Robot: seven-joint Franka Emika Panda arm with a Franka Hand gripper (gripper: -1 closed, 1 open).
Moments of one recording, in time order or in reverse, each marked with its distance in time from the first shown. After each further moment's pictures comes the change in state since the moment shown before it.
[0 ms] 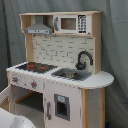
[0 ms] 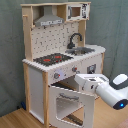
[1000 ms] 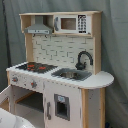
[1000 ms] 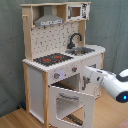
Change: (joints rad) arm 0.136 0.020 -0.100 -0.039 0.188 -0.191 0.001
